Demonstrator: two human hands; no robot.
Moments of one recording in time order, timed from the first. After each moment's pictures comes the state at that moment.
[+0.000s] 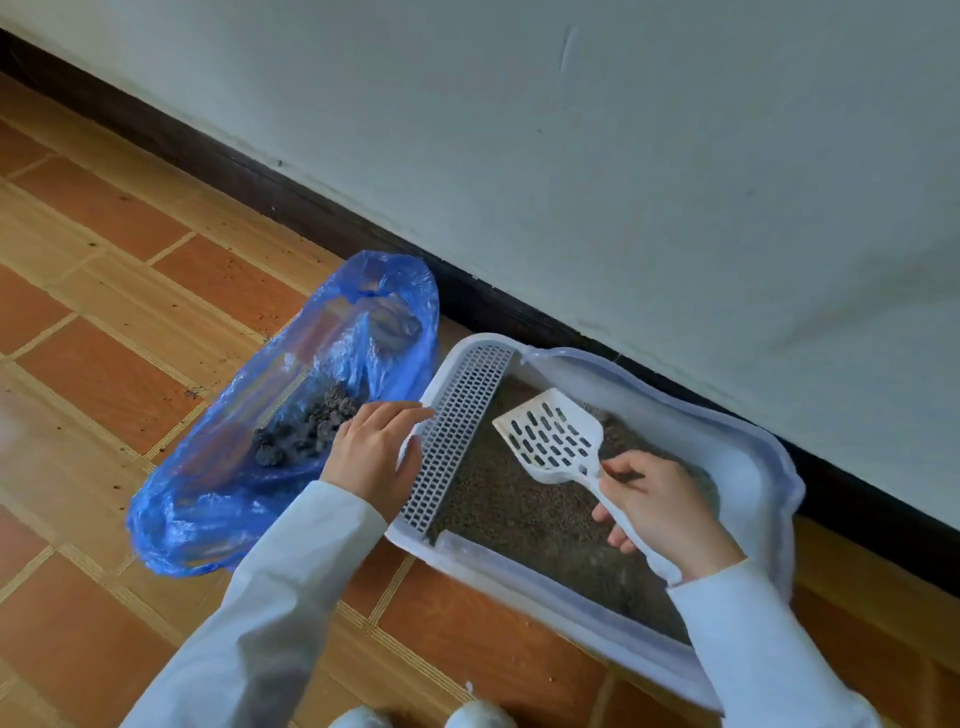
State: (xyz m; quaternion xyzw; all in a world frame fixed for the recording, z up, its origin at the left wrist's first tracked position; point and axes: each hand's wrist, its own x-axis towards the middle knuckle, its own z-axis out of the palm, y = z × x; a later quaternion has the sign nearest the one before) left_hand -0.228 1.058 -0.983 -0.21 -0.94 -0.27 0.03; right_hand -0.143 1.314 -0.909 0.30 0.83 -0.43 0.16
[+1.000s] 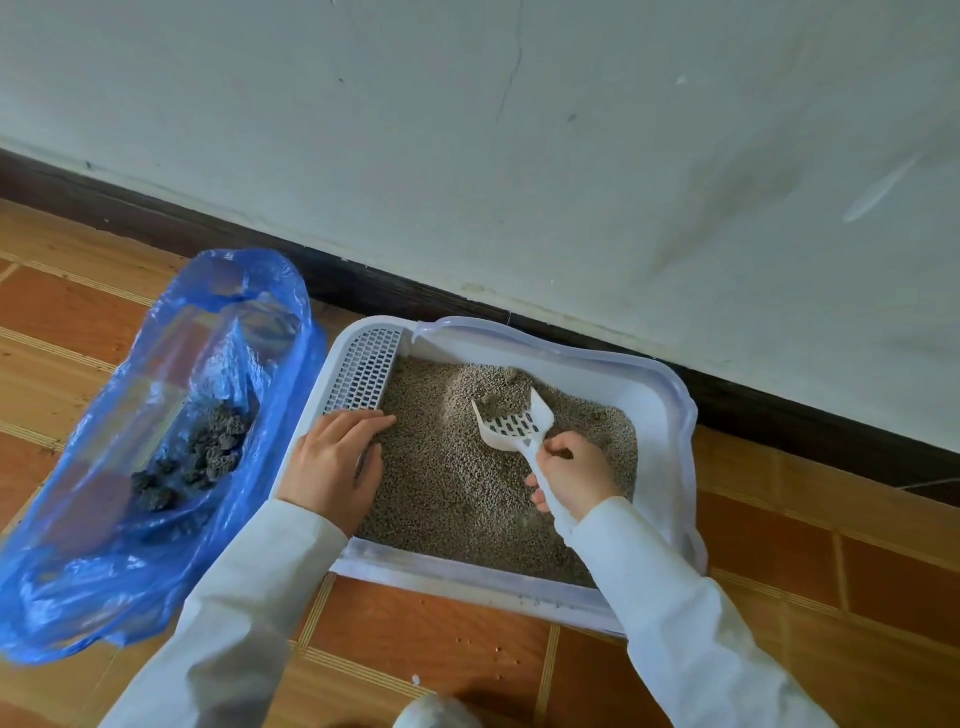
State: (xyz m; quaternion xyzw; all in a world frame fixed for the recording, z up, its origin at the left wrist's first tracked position) left_hand -0.222 1.113 -1.004 -0.30 -0.91 -0.28 0.01; right_hand -0.132 1.345 -0.980 0.48 0.69 -0.53 0.11
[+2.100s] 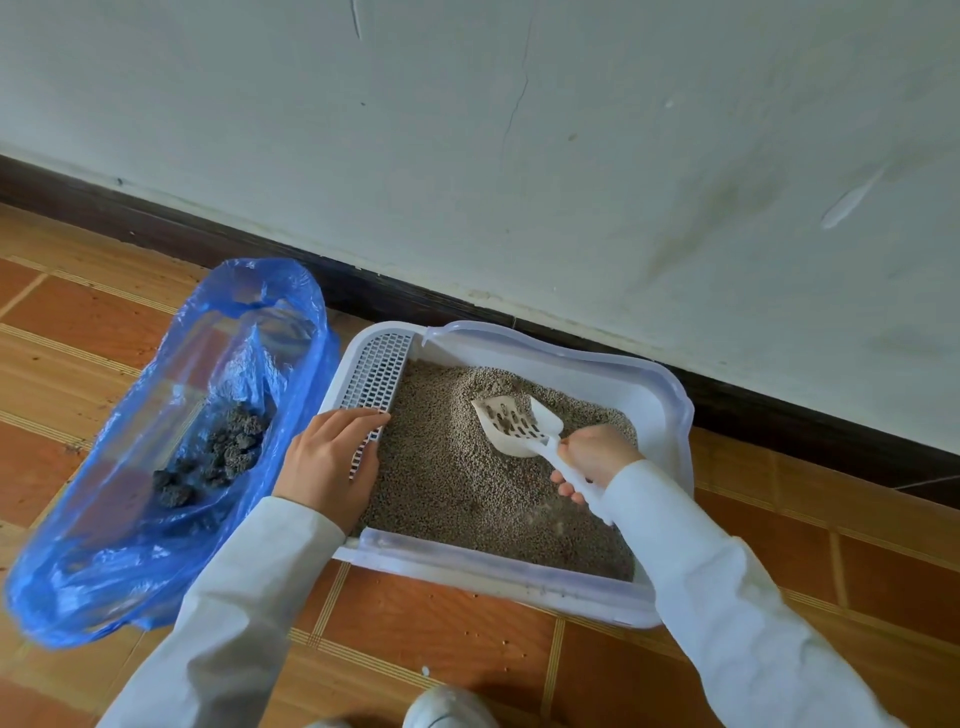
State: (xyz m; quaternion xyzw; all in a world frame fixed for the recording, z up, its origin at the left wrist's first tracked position) left_hand -0.219 1.099 -0.992 -0.29 -0.91 -0.29 0.03; right_hand -0.141 1.362 -0.951 0.50 0.68 -0.50 0.20
